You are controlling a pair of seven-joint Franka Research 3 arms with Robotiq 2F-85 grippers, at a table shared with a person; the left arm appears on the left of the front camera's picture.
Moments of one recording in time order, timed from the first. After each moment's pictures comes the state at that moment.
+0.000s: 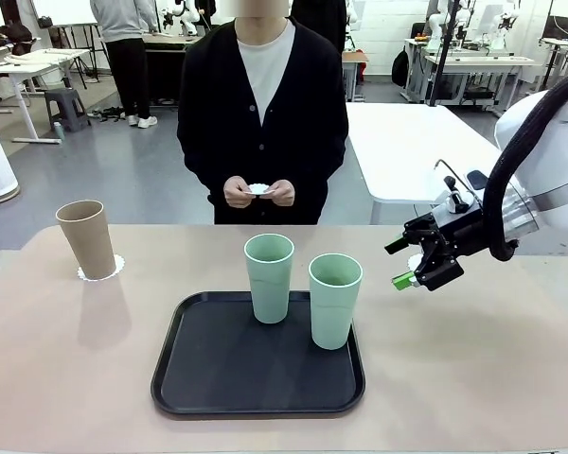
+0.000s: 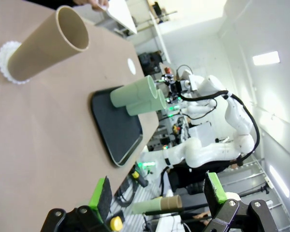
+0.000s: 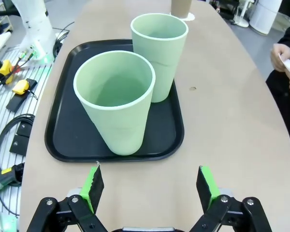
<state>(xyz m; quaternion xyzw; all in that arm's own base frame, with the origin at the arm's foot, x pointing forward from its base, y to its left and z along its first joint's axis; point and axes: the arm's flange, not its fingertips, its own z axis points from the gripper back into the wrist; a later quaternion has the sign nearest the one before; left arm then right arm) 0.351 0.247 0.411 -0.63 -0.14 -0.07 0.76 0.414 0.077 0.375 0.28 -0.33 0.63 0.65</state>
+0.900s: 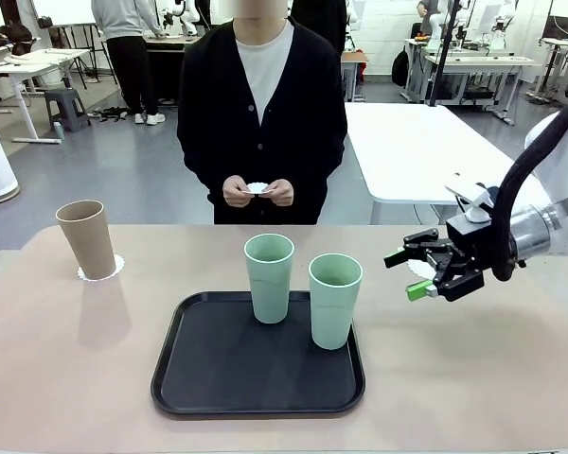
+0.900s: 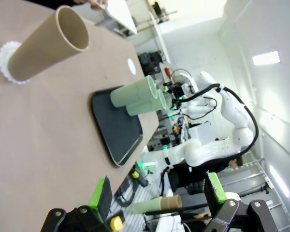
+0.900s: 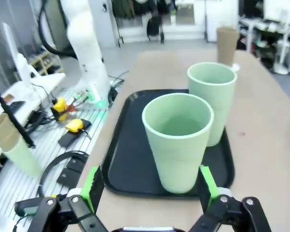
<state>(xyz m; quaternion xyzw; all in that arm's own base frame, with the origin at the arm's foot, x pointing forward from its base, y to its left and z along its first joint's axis) 0.351 0.247 0.411 -0.63 -0.14 -0.07 0.76 0.400 0.059 0.349 0.47 -0.33 0.59 0.56</state>
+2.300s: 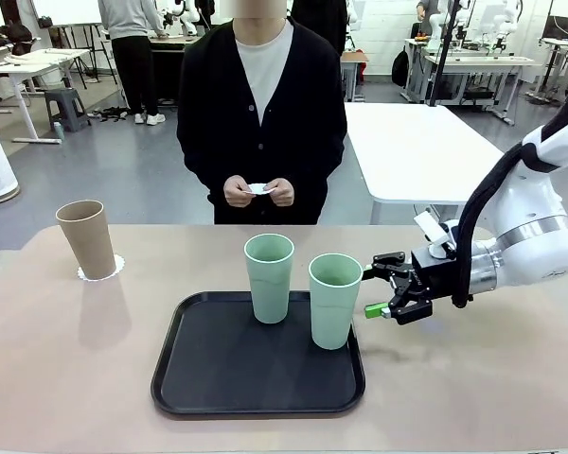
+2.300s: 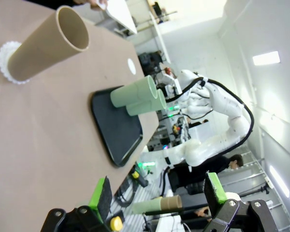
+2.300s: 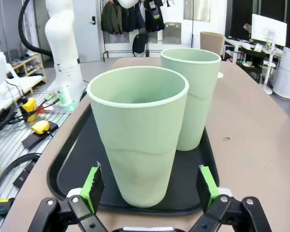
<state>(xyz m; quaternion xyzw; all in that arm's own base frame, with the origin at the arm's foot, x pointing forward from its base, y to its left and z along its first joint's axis) 0.351 0.247 0.411 -0.63 -0.14 -0.07 0.76 0.421 0.104 0.265 0.46 -0.41 0.58 0.53</state>
